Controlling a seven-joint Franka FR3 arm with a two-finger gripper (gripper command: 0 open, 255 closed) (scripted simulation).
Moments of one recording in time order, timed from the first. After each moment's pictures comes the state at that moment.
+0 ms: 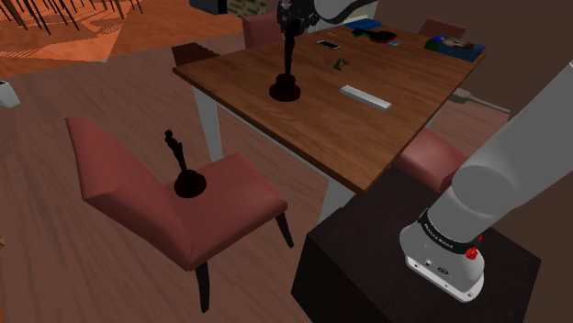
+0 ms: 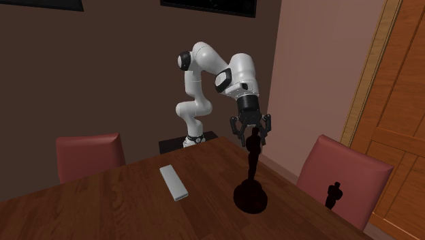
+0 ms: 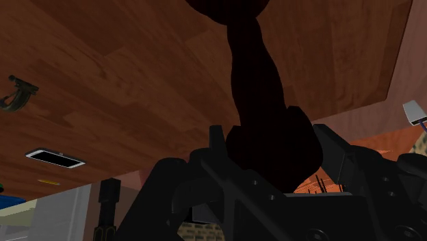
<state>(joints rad) -0.17 -0.04 0.17 -2.01 -0.37 2.59 0.66</state>
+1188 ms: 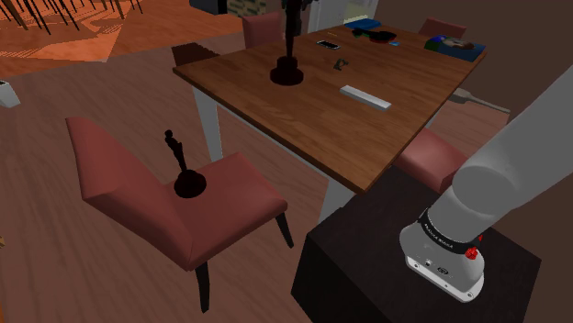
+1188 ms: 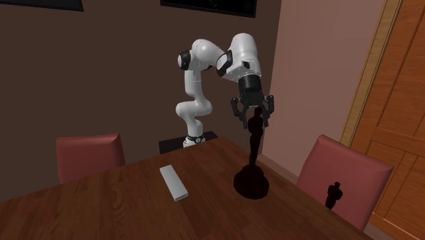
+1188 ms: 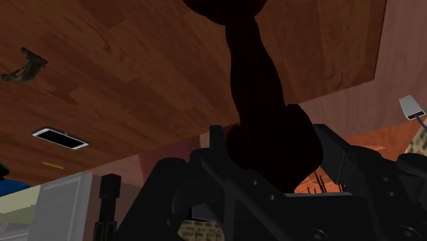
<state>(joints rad) -0.16 -0.07 0.17 -1.87 -0.30 2.43 0.59</state>
